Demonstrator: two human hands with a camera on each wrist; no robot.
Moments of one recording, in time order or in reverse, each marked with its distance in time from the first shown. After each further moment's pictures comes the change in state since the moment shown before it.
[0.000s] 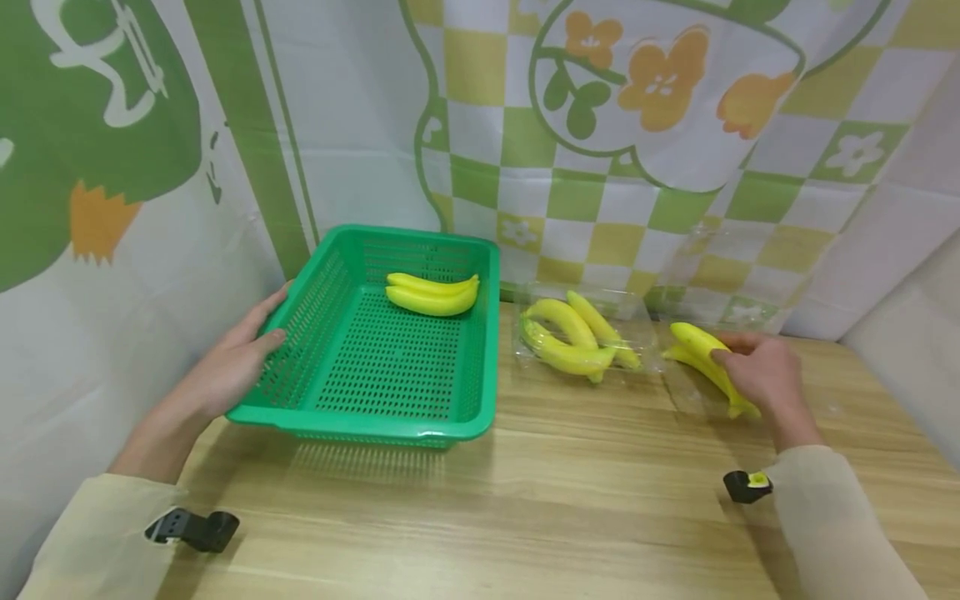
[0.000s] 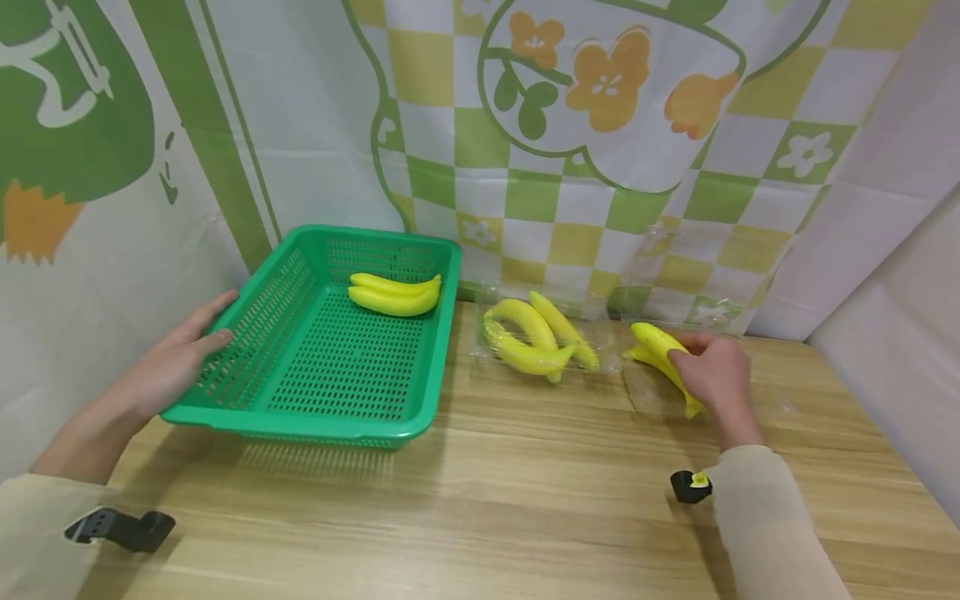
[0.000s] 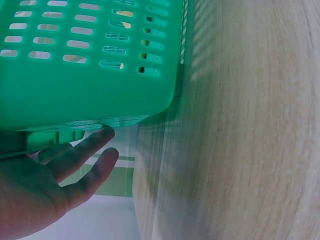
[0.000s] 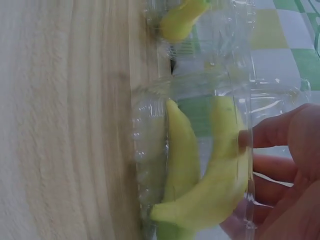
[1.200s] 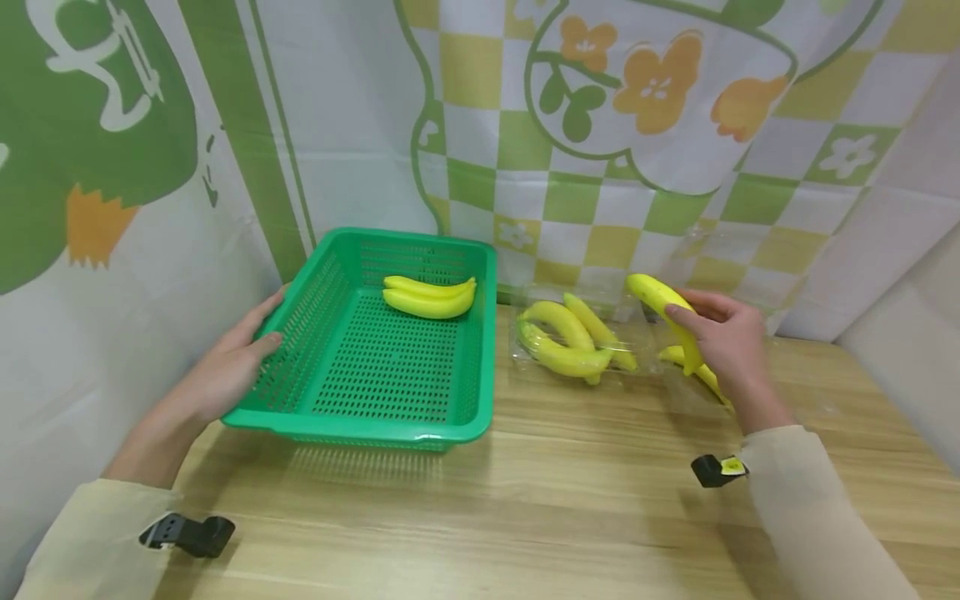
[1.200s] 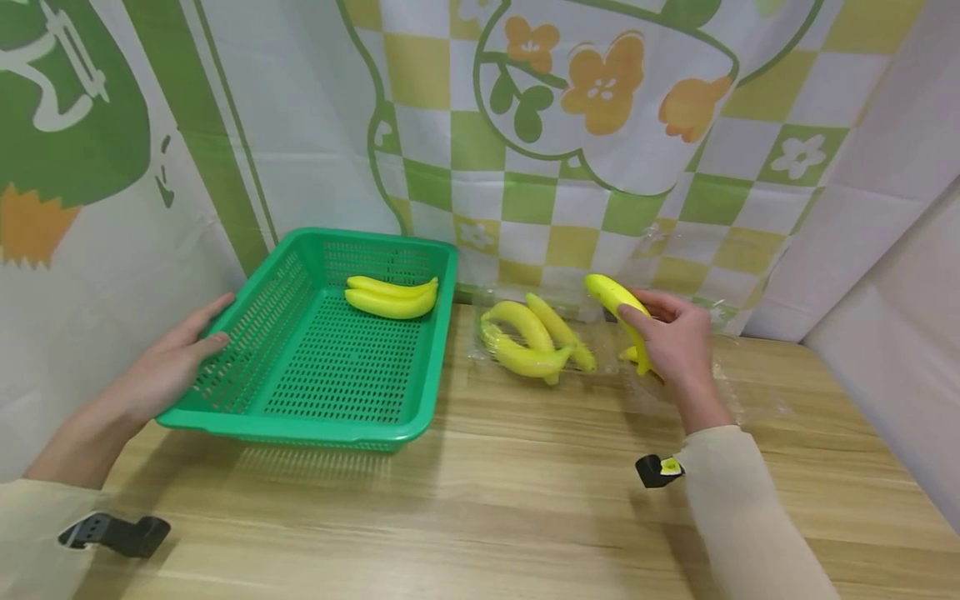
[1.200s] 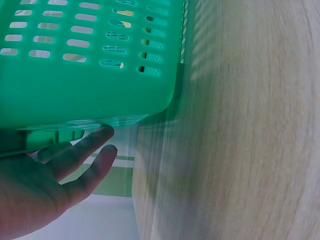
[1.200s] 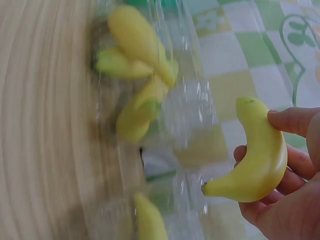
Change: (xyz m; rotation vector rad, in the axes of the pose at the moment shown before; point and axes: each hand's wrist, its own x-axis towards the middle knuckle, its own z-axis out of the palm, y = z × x) left_hand 0.001 -0.002 0.000 -0.009 0.001 -0.003; right_hand -0.008 -0.071 0.003 0.500 0.061 -0.033
